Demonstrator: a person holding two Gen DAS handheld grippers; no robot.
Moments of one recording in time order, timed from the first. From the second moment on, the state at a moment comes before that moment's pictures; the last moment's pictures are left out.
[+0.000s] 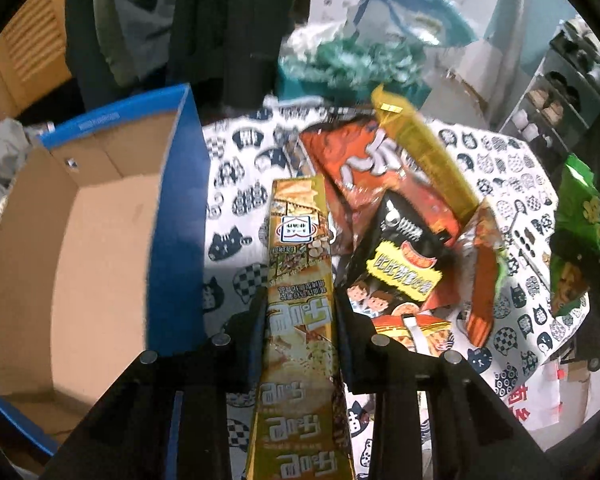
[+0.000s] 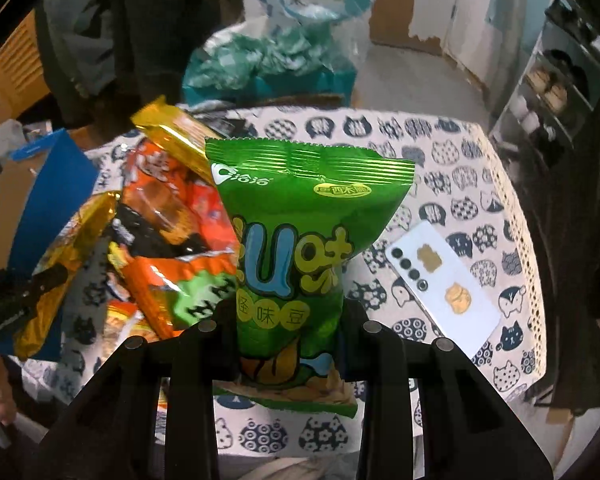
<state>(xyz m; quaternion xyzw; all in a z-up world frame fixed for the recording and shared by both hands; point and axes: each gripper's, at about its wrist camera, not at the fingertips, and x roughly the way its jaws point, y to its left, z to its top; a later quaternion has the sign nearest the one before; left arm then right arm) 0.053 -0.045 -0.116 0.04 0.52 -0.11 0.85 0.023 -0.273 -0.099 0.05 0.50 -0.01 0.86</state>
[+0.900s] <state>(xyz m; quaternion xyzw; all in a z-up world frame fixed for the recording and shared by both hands) 0.044 0.065 -0.029 -0.02 0.42 -0.06 0.91 0.052 -0.136 -0.036 0.02 0.46 0.13 0.88</state>
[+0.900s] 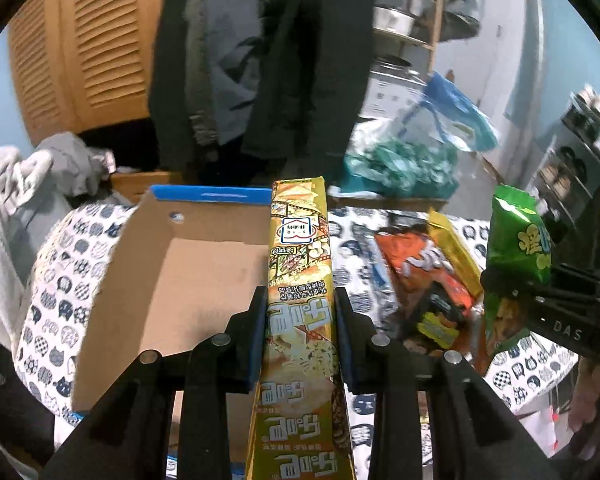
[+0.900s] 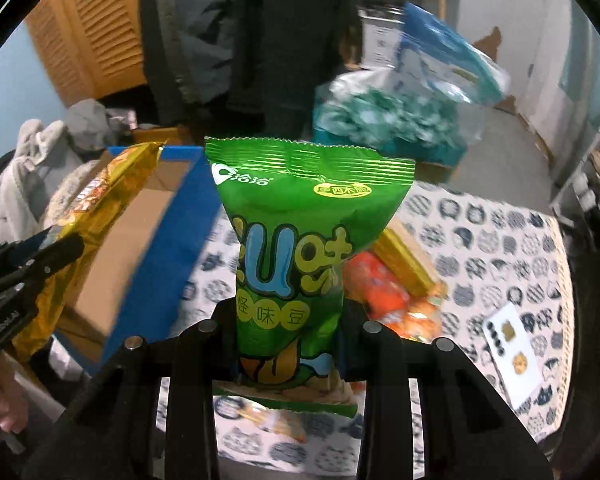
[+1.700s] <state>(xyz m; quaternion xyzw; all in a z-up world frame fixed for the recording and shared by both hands) 0.069 0.198 -0.116 -0.11 0.51 0.03 0.85 0.120 0.064 -0.082 -0.01 0.55 0.27 0.79</state>
